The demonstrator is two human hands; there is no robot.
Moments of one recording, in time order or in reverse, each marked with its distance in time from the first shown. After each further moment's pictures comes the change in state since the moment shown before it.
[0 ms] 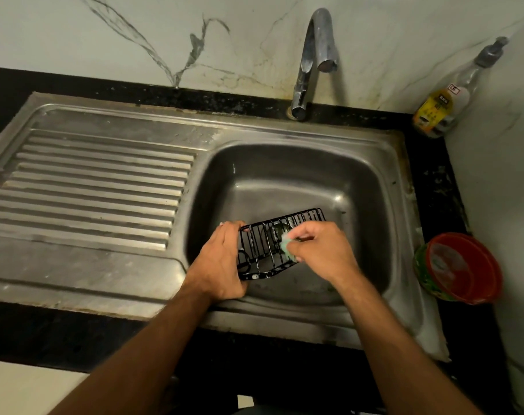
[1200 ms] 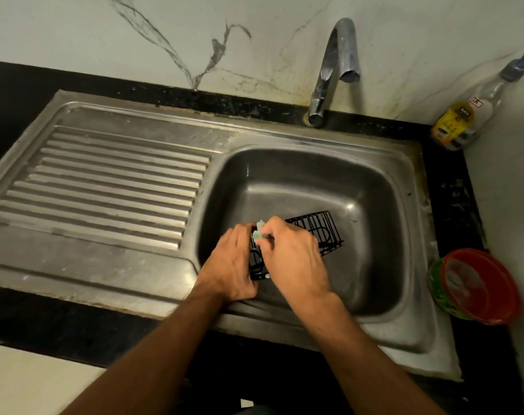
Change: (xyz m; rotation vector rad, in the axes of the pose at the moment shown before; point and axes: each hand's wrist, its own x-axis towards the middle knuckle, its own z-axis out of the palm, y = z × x) left_hand 0.005 -0.009 0.008 0.102 0.012 0.030; right_hand -0.023 -0.049 0.047 -0.427 0.165 -0.448
